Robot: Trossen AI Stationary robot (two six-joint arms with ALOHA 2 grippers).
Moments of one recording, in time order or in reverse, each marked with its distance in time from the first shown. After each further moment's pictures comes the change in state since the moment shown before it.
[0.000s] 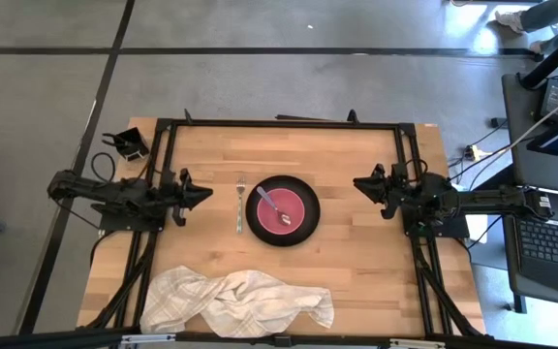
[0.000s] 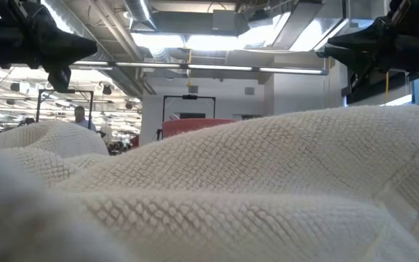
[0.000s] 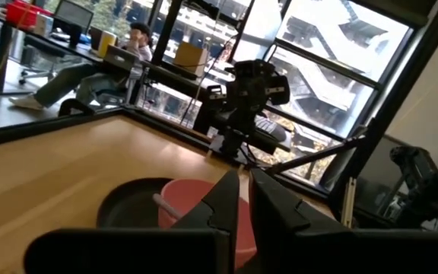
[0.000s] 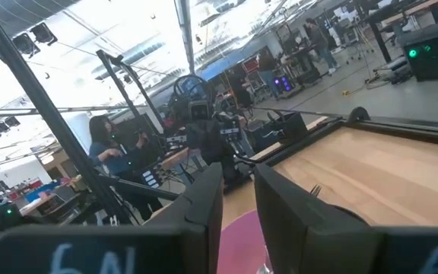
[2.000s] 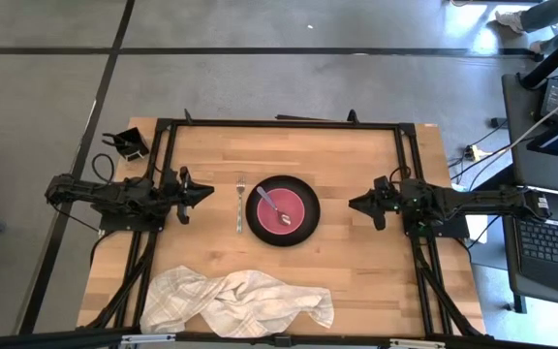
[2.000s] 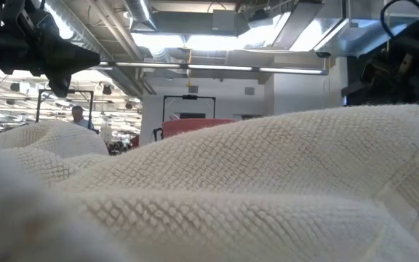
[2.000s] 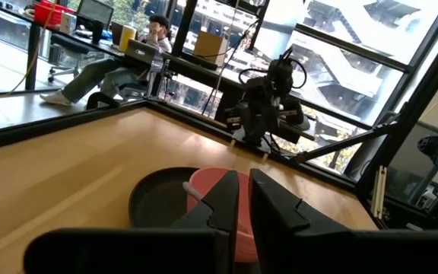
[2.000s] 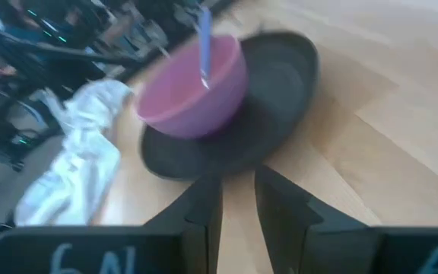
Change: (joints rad) left arm 0.067 0.001 0.001 -0.063 0.016 0.026; right arm 0.017 -0.060 0.001 -0.562 -0.079 0.052
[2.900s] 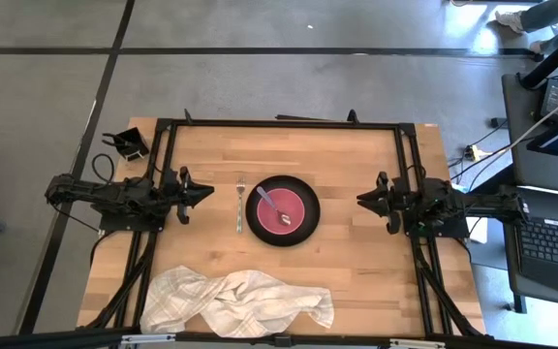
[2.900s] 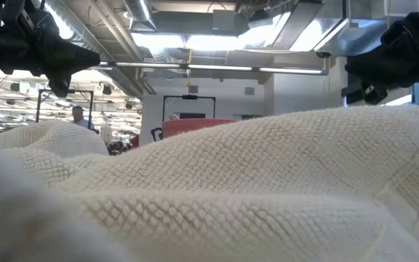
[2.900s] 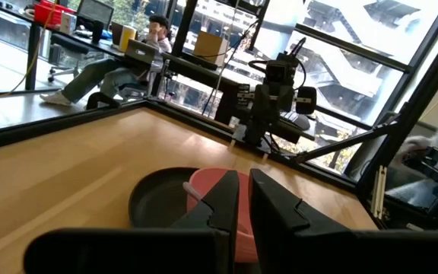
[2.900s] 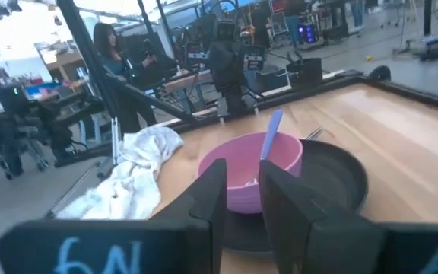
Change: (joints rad) left arm 0.000 0.000 0.000 0.000 0.000 0.000; right arm 0.058 -0.316 0.000 0.001 0.001 -0.272
